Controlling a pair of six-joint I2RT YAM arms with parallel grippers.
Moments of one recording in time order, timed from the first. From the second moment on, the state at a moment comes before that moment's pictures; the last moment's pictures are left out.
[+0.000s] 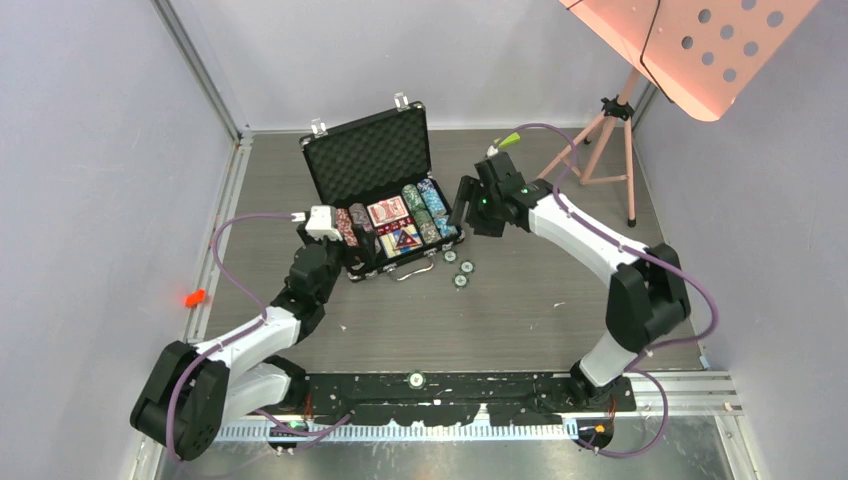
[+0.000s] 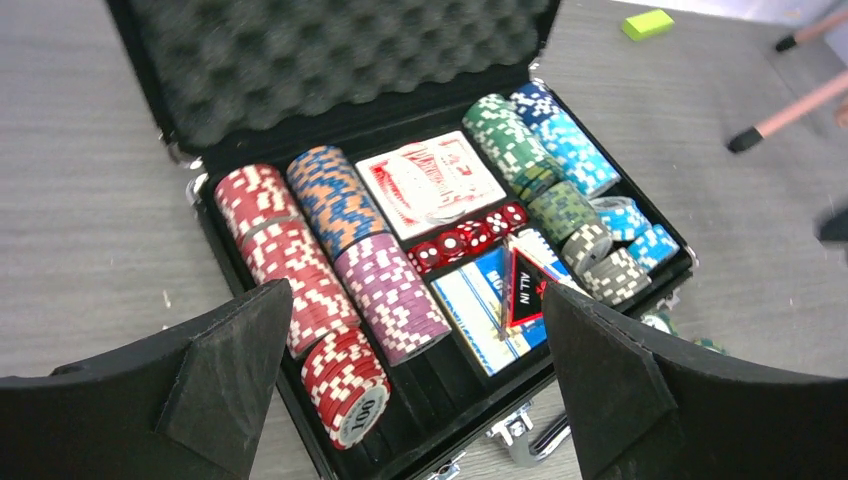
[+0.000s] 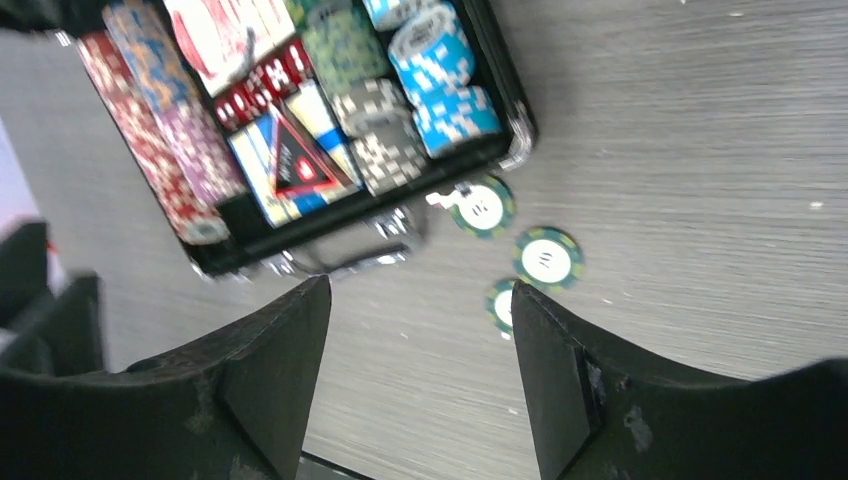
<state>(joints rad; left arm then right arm) -0.45 1.07 0.31 0.64 -0.20 -0.25 0.54 1.68 1.34 -0.56 -0.03 0.79</state>
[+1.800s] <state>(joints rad) -1.46 1.64 1.00 -0.79 -0.22 -1.10 0.75 0.92 0.63 -0.26 0.45 0.56</state>
